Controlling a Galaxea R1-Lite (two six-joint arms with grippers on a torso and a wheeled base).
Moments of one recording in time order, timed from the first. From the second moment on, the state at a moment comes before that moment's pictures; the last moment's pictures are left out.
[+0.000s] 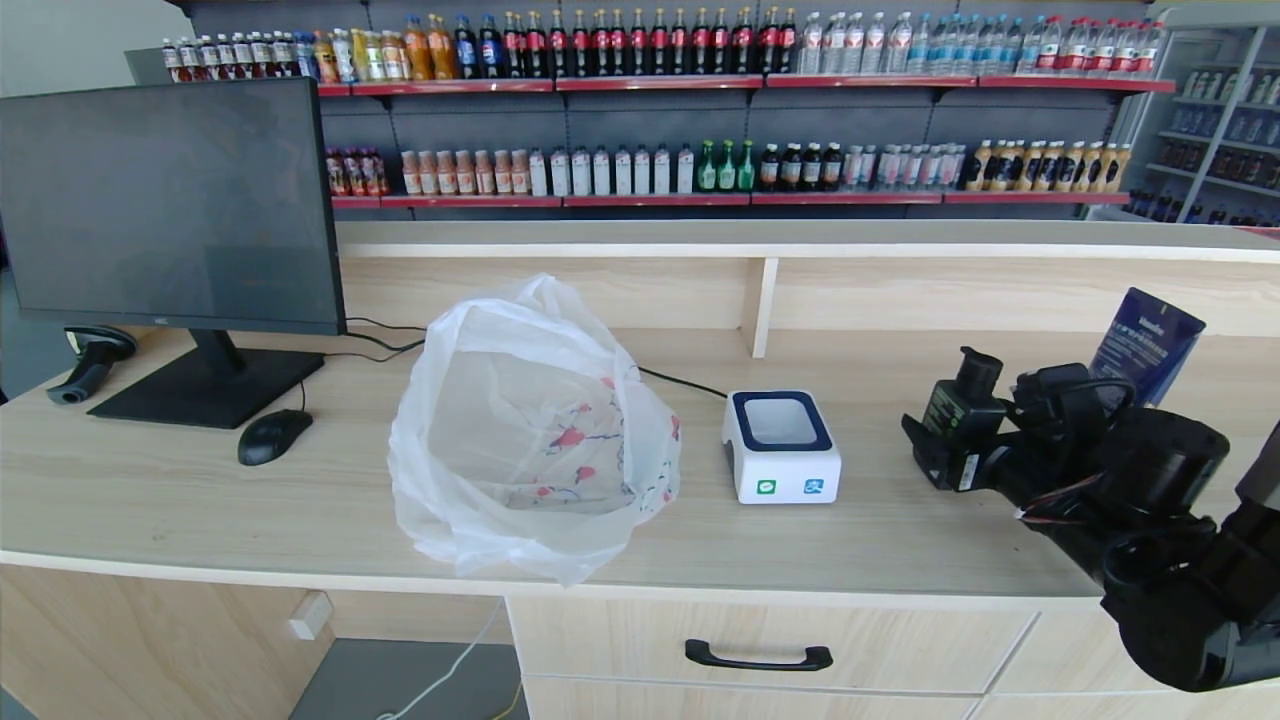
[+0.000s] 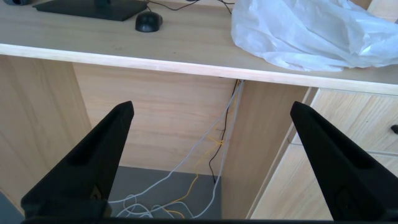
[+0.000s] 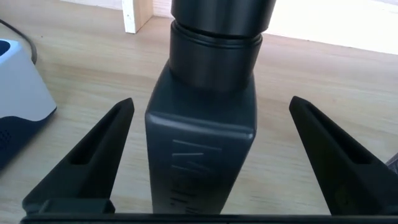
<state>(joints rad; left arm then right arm) 0.00 0.00 0.00 0.01 0.00 -0.01 0.07 2.05 -0.47 -1.57 0.01 -0.14</state>
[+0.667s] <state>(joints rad) 0.00 0.00 0.00 0.01 0.00 -0.01 0.07 2.07 -0.48 -1.57 0.01 -0.14</state>
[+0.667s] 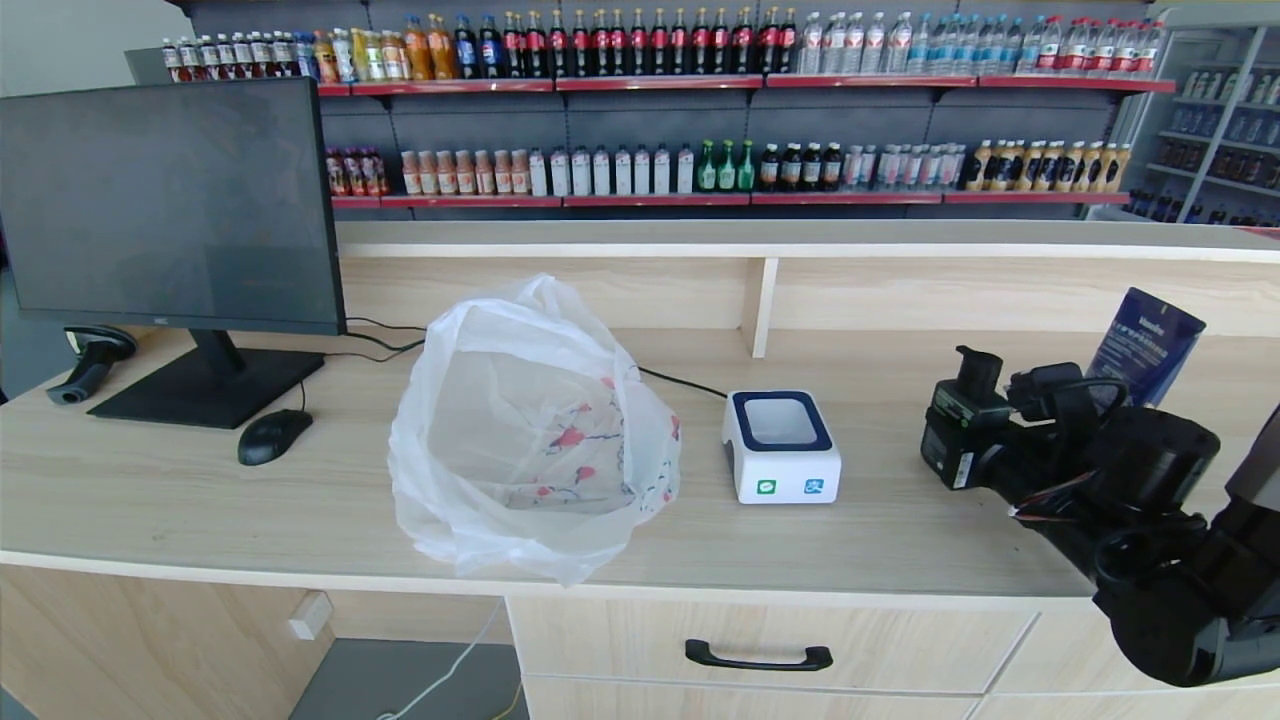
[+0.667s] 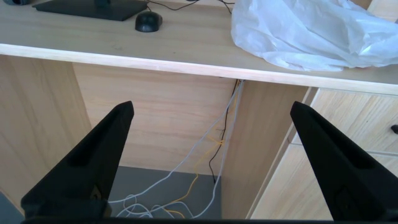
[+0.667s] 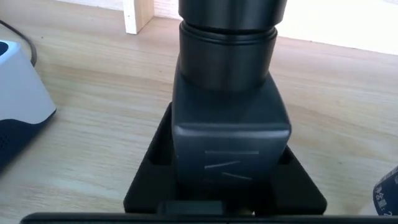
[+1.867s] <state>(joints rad) 0.00 0.00 0.00 0.01 0.00 -0.01 0.14 1.72 -0.28 -1.57 0.01 -0.14</state>
